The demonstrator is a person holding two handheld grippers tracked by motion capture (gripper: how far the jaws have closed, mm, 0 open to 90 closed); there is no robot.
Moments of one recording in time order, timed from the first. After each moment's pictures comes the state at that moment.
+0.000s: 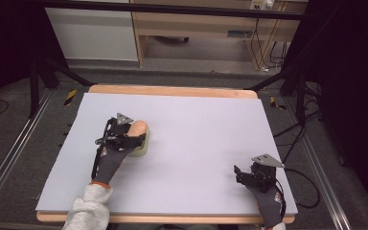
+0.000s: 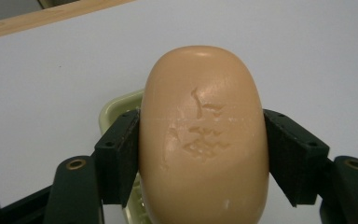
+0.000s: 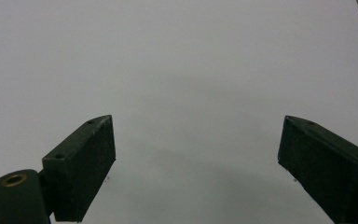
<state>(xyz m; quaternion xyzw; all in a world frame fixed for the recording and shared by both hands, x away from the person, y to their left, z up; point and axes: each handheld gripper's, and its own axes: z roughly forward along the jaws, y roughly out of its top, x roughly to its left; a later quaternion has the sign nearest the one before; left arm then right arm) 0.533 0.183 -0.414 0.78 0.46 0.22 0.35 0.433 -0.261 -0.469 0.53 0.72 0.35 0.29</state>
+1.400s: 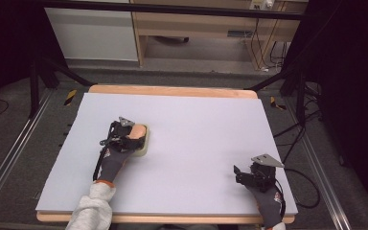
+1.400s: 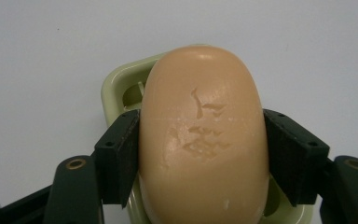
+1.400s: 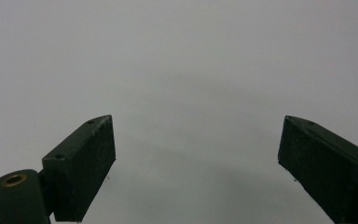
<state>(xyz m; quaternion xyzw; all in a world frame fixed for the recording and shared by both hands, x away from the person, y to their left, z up) 0.550 0.185 -0.449 0.78 0.49 0.22 0.32 0.434 -0.260 -0.469 0.53 0.72 0.34 0.28</state>
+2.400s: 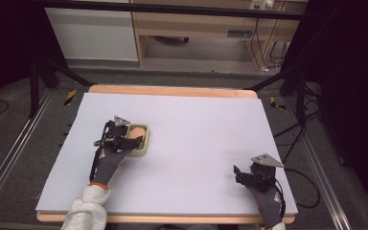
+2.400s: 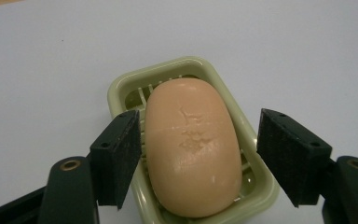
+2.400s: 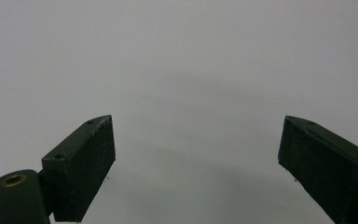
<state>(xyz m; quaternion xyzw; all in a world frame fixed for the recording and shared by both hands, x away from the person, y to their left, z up) 0.535 0.195 -0.430 0.78 0.48 0.21 0.35 0.434 -0.260 -0.469 0.53 0.72 0.34 0.28</state>
